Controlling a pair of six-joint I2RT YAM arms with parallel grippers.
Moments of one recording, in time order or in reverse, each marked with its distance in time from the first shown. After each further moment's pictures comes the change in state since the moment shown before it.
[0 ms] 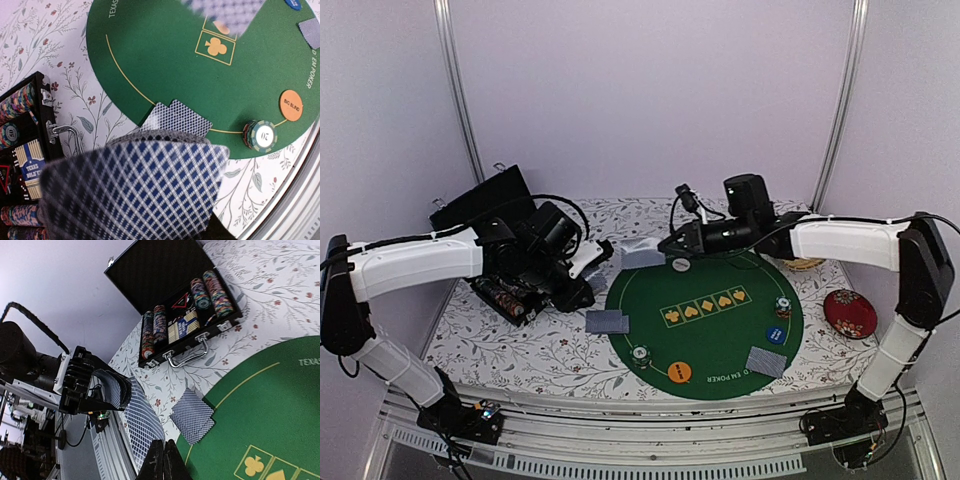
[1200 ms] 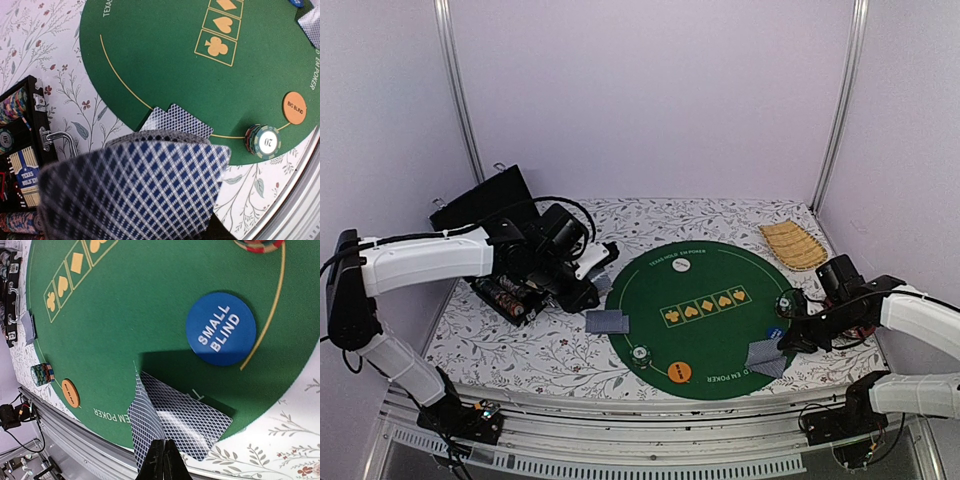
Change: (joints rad) left arm 0.000 0.053 0.013 0.026 0.008 0.008; right arm -0.331 -0.710 -0.686 -0.730 0.244 0.081
